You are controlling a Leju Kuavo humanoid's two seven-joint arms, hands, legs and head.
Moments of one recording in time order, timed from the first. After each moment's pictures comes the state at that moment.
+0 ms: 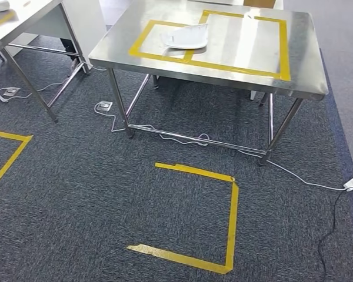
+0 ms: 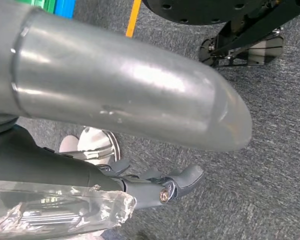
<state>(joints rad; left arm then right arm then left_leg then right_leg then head) 0.41 -0.34 0.59 -1.12 -1.14 -0.11 0.28 0.48 0.35 -0.49 -1.25 0.69 0.15 0.34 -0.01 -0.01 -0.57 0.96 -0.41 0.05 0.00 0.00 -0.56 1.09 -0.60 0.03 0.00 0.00</state>
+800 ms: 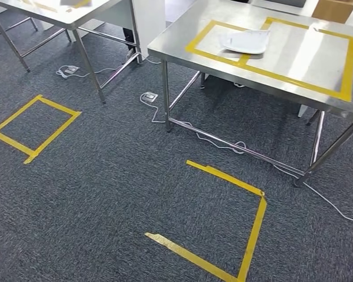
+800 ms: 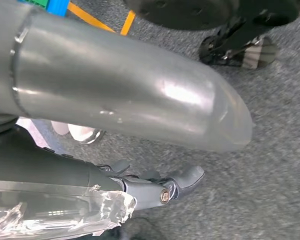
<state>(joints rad) 0.45 -0.34 0.52 -1.17 -1.12 -0.13 0.31 0.46 0.35 -0.50 -1.24 0.70 0.15 0.33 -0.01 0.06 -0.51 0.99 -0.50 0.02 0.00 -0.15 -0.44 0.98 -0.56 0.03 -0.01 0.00</state>
